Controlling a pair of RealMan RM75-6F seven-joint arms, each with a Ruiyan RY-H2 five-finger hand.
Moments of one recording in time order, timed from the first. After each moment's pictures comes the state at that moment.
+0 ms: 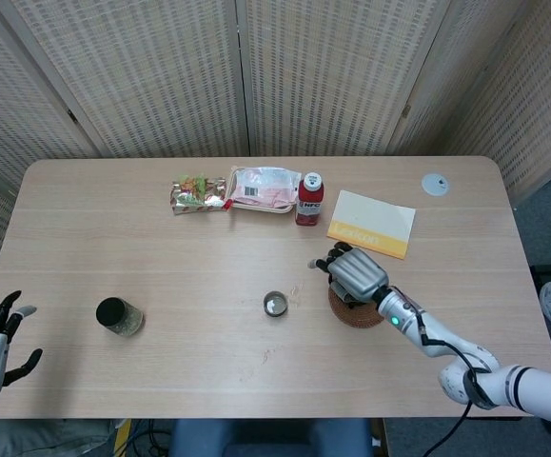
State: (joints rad) left arm -0.05 -1.14 -0.03 -1.62 1.50 1.54 0.18; right arm 0.77 -1.35 0.16 -1.49 -1.39 0.69 -0.13
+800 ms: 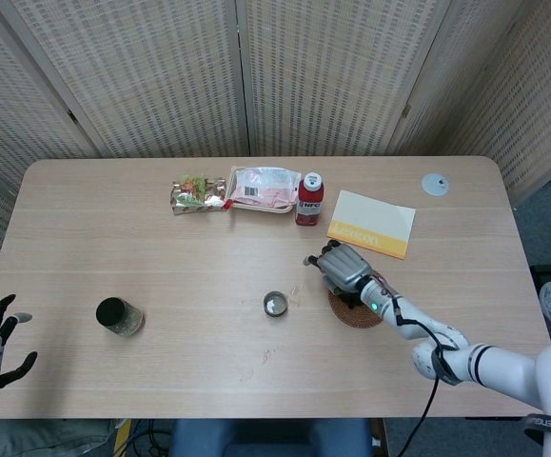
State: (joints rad) left arm -0.04 -1.15 -0.03 -1.59 1.47 1.52 0.15; right arm 0.89 -1.49 0.13 -1.27 -1.26 0.56 -0.15
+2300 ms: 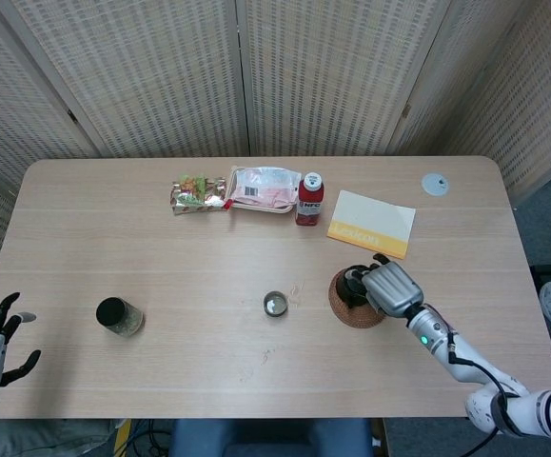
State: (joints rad) left arm -0.05 -1.15 -0.03 -1.57 1.50 1.52 0.12; right arm 0.71 -1.23 -0.01 -1.65 -1.21 0.86 -0.37
